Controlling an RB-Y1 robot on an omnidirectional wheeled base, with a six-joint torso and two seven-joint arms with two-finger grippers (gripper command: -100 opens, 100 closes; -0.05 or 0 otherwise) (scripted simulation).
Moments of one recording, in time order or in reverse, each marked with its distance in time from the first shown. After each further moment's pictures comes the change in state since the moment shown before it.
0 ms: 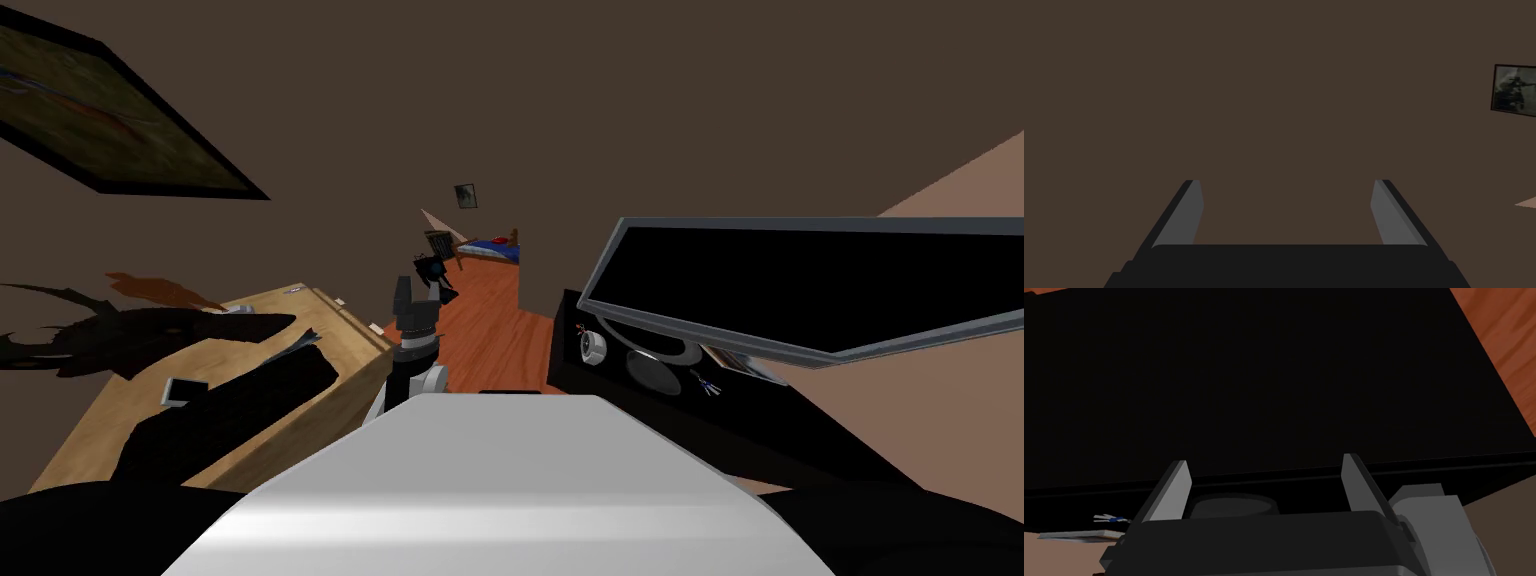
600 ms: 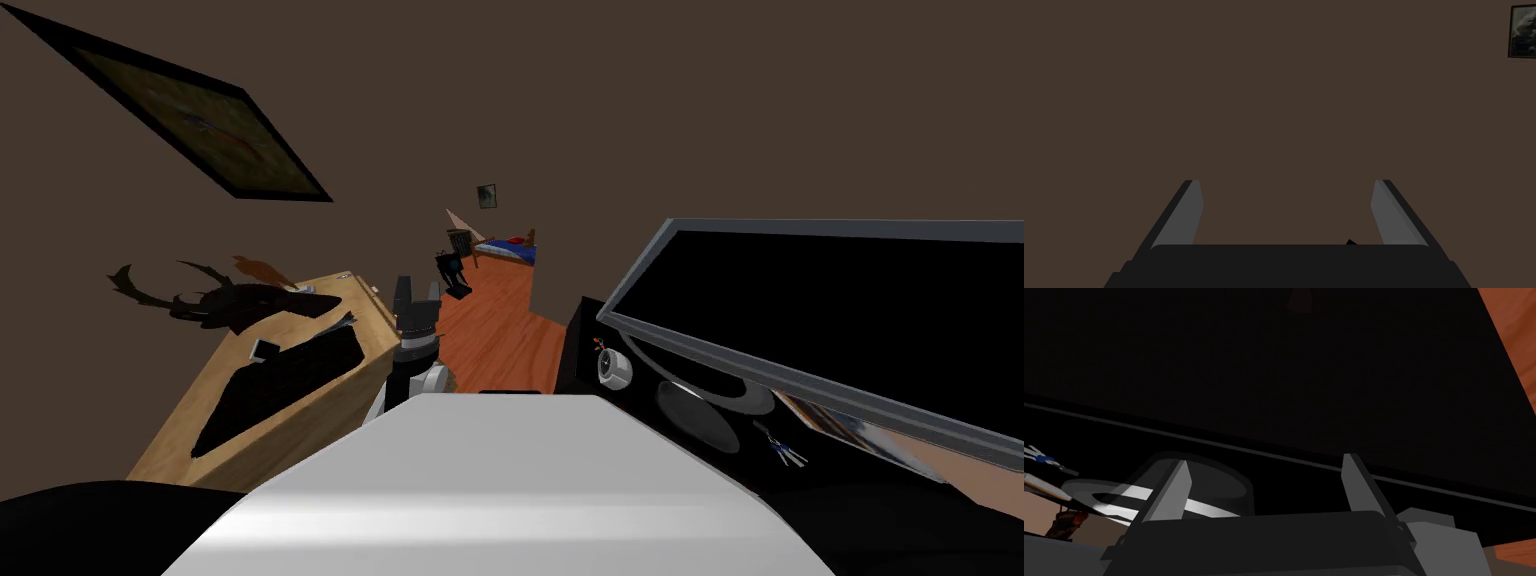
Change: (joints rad) left arm 0.000 0.000 0.000 0.000 0.000 0.000 0.000; right arm -0.042 -0.056 0.055 0.183 0.104 -0.013 0.010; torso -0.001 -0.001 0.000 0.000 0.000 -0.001
